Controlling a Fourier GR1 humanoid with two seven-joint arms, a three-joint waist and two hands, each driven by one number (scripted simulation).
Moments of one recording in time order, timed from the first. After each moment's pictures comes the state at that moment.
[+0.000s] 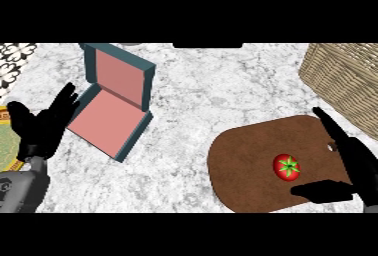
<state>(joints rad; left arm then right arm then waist) -0.21 0.40 -0.01 -1.36 0.22 0.08 0.19 0.04 -0.36 0.06 -1.91 0.47 0.17 0.45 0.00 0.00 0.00</state>
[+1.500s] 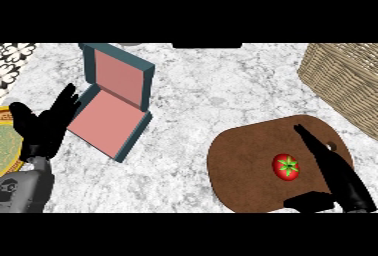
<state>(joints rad) -0.21 0.29 0.12 -1.37 0.09 -0.01 0.21 0.11 -0.24 0.04 -1.77 0.64 0.24 0.23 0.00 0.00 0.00</state>
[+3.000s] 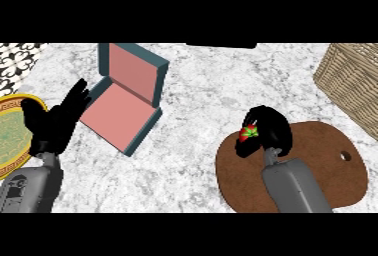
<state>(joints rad) -0.24 0.24 0.11 -1.40 0.04 -0.05 0.23 -0.34 -0.03 0.17 -1.35 0.92 0.02 0.68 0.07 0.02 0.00</state>
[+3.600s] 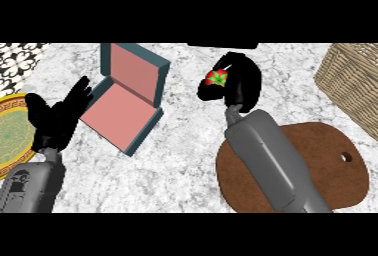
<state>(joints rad) -0.27 0.24 0.11 -1.38 0.04 -0.06 0.24 -0.78 0.00 0.26 -1.12 0.85 -0.54 0.85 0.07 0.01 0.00</state>
